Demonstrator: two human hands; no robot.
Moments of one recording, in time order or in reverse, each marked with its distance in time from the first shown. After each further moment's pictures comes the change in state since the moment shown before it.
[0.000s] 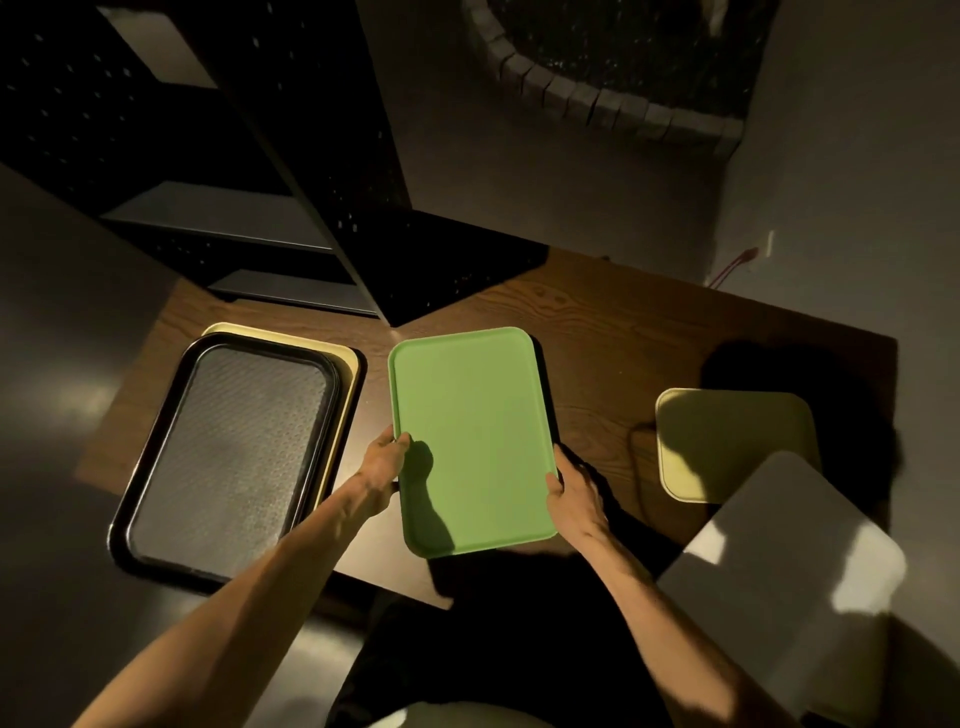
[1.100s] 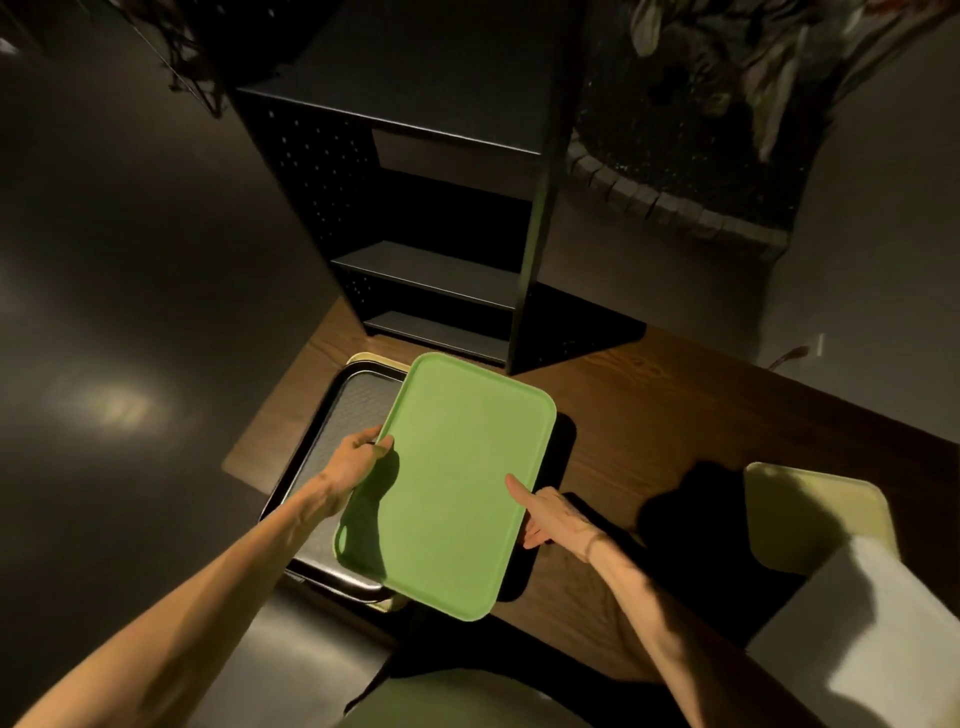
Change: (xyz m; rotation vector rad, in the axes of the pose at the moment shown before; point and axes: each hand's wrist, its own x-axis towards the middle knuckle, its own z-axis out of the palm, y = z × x) left_hand -0.050 0.055 -0.223 0.148 0.039 0.240; right_hand -0.061 -0.186 0.062 0.138 -0.470 0.028
